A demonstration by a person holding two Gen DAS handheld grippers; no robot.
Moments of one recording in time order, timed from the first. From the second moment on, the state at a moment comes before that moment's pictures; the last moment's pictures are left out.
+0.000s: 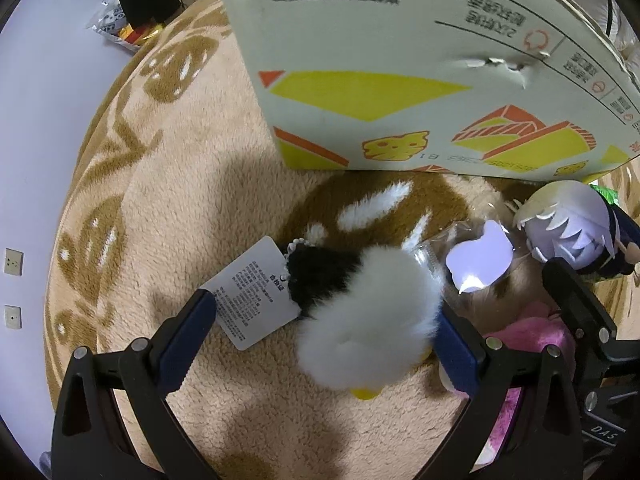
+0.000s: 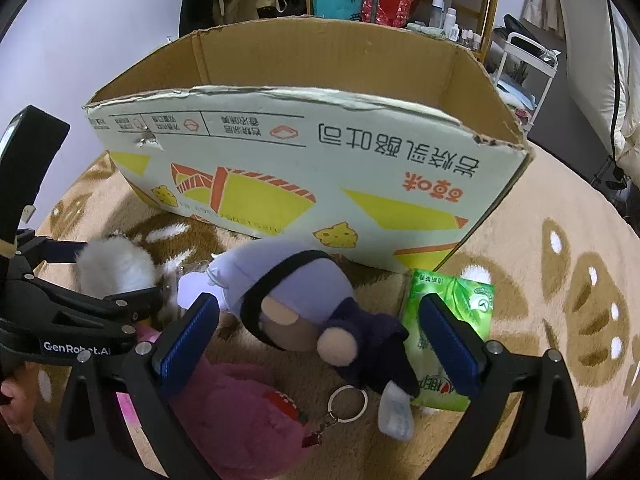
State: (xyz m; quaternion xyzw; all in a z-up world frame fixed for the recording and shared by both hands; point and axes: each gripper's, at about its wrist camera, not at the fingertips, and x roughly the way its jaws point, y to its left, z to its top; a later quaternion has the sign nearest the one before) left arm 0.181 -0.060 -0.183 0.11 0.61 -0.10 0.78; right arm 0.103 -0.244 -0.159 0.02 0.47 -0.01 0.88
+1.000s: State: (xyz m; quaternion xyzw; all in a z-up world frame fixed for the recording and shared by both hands) left arm 0.154 -0.059 -0.159 0.11 0.59 -0.14 0.79; right arm 0.093 -0.241 -0.152 0.01 0.46 0.01 0.89
